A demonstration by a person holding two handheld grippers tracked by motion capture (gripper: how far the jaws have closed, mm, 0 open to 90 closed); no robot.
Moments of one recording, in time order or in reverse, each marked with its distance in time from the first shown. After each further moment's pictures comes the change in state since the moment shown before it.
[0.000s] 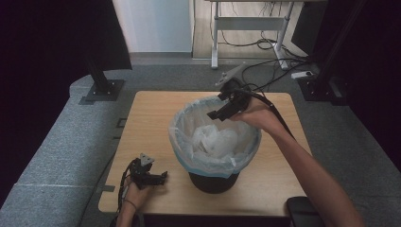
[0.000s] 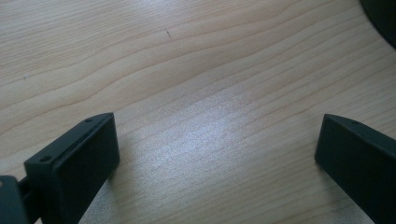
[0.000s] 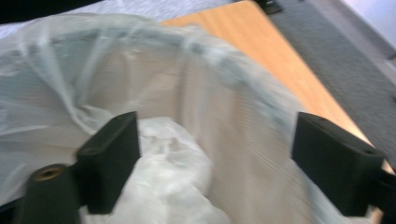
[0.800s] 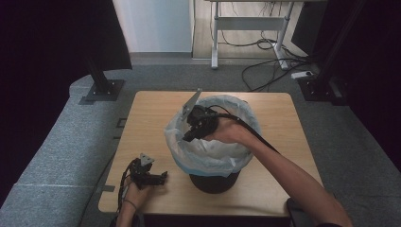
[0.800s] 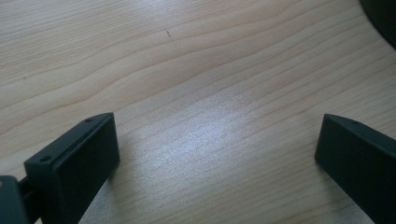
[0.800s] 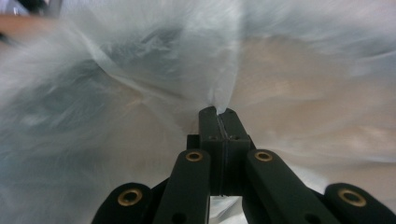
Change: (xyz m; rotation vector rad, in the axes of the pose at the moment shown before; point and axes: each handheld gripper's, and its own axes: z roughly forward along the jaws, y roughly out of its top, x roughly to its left) left arm 0.000 0.000 0.000 0.002 -0.001 0.001; right arm 0.069 0.018 0.074 0.138 0.331 -0.292
